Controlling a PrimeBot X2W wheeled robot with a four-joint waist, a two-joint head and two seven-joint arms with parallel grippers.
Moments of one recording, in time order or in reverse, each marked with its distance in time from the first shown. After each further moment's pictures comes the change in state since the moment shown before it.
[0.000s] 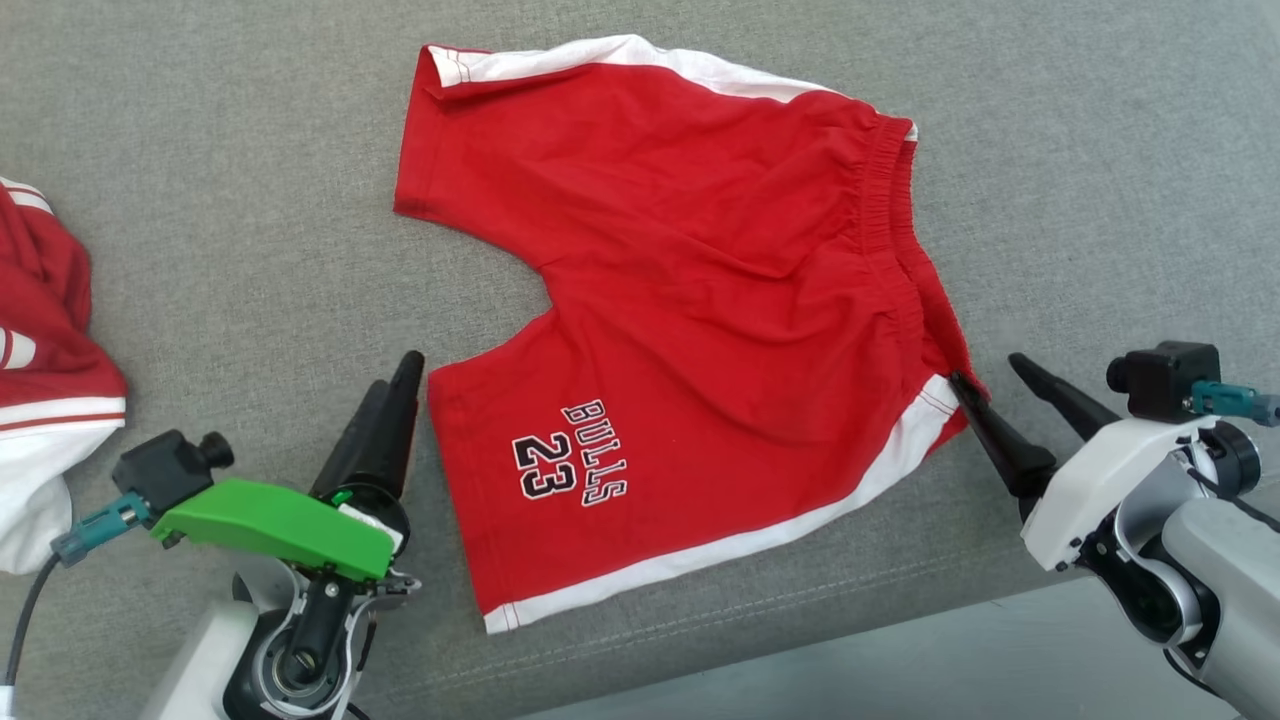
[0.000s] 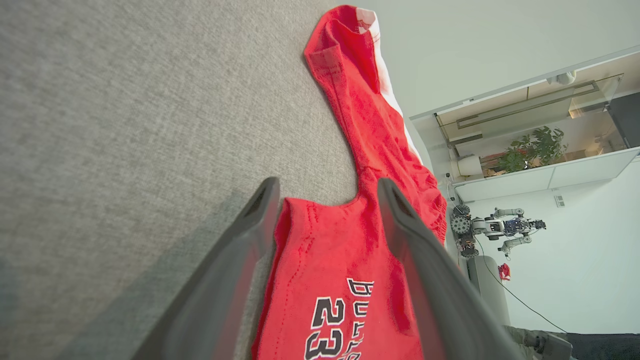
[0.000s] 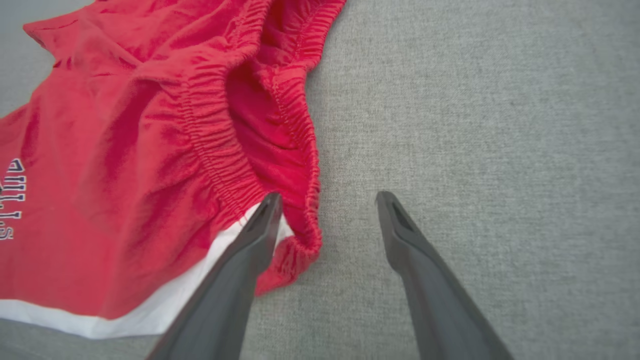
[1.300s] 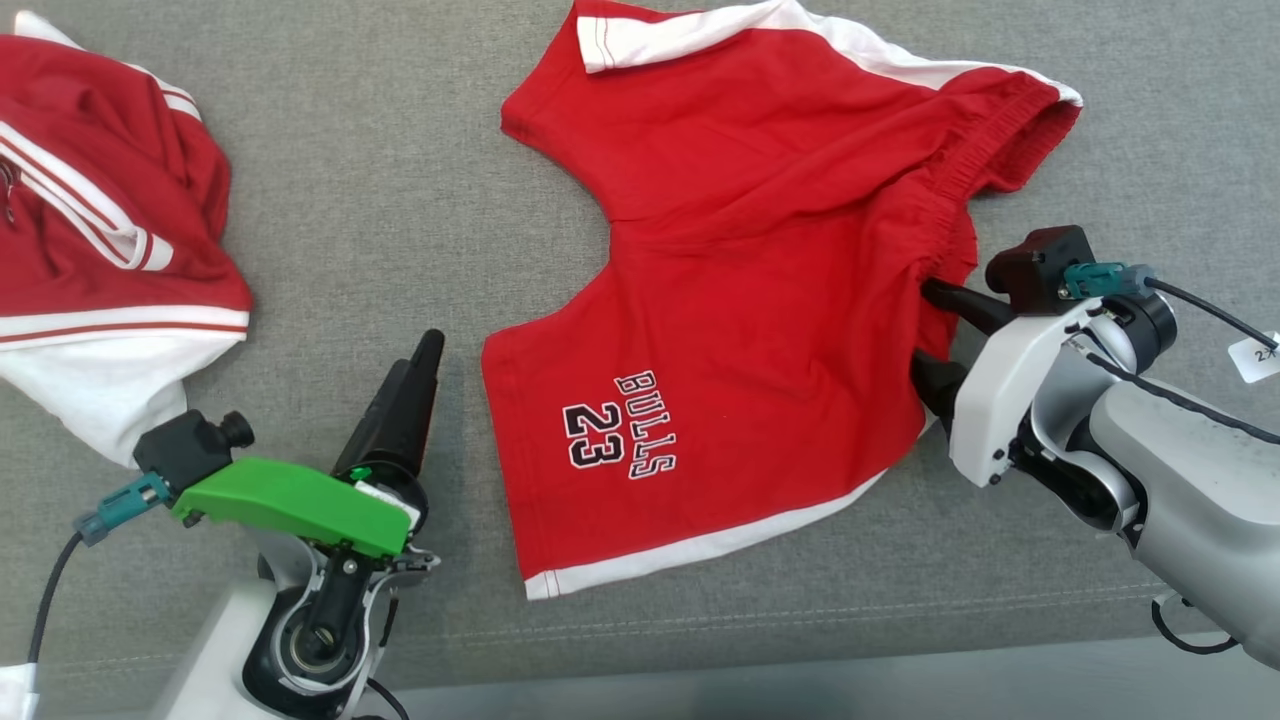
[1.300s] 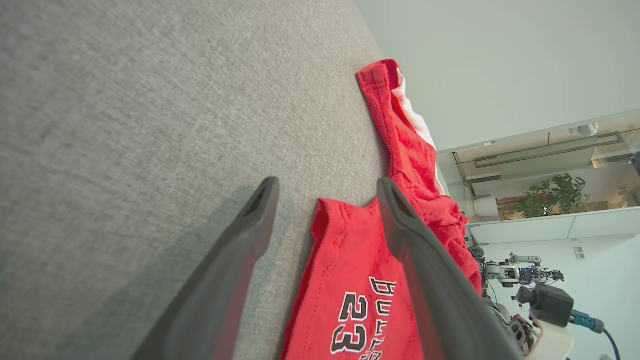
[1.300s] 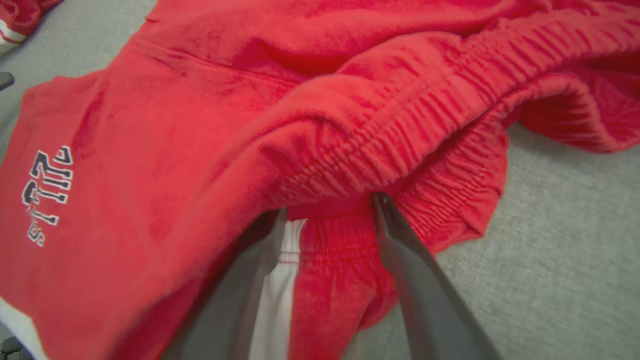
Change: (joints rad) left arm -0.041 -0.047 -0.008 0.036 -0.011 -0.019 0.009; right arm -0.273 0.081 0.140 0.079 -0.136 0.080 0.184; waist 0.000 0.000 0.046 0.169
